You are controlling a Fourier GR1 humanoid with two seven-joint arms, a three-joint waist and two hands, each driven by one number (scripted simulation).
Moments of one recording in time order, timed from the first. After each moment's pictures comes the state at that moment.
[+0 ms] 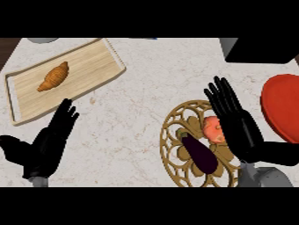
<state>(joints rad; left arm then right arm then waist) 0.05 0.26 -0.18 -1.66 0.31 0.20 0.15 -0.13 -0.20 0.28 -1.63 -0.44 -0.03 -0.17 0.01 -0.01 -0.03</state>
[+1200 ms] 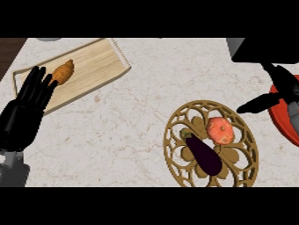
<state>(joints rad) -0.12 0.32 0.00 -1.62 0.42 0.03 0.03 -0.54 -0.63 0.30 -1.10 0.07 -0.03 0.29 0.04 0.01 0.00</state>
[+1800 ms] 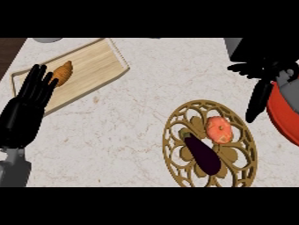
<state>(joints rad) -0.14 0.31 0.01 -1.61 0.40 0.04 0.04 -0.81 -0.63 0.42 -1.01 -0.07 0.66 0.69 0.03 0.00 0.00</state>
